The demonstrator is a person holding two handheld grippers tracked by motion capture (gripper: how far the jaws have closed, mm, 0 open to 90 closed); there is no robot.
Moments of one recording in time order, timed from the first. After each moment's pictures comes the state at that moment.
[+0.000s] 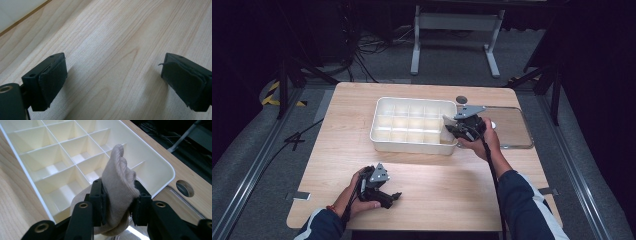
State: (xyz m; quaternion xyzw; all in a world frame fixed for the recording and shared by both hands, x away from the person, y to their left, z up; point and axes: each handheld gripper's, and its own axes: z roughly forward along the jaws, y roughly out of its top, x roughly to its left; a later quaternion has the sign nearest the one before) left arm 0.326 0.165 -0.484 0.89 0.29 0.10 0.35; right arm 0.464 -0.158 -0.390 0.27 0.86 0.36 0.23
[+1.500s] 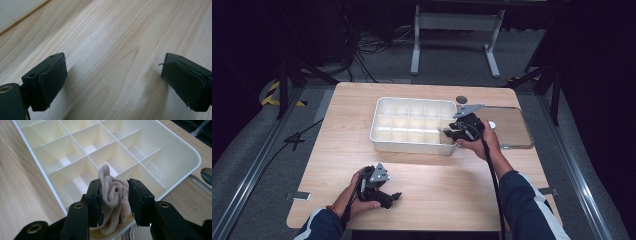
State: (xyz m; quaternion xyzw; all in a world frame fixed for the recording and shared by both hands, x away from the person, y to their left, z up) left arm 0.326 0.165 -0.484 0.89 0.29 0.10 0.35; right arm 0.471 -0.156 -0.394 0.29 0.88 0.35 0.16
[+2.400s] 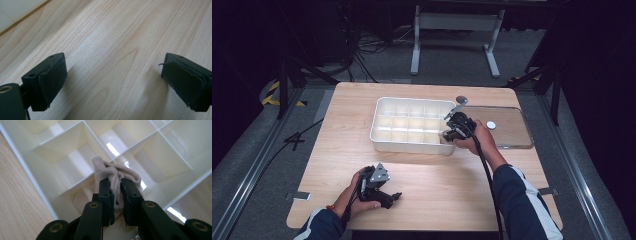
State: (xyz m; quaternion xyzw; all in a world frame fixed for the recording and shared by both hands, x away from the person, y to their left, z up) left arm 0.326 0.164 -0.484 0.89 0.29 0.10 0.35; right arm 0.492 -0.137 -0.410 0.30 0.92 0.23 0.09
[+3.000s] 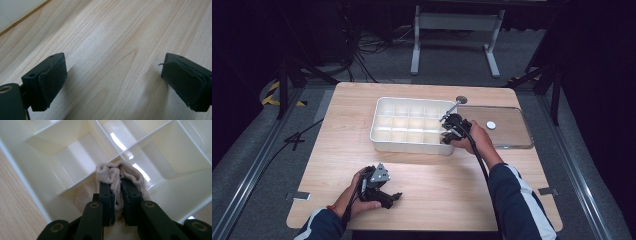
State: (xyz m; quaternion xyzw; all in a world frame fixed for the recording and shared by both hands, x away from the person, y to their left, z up) left arm 0.326 0.163 -0.484 0.89 0.28 0.10 0.35; right arm 0.497 -0.127 -0.419 0.30 0.93 0.19 0.08
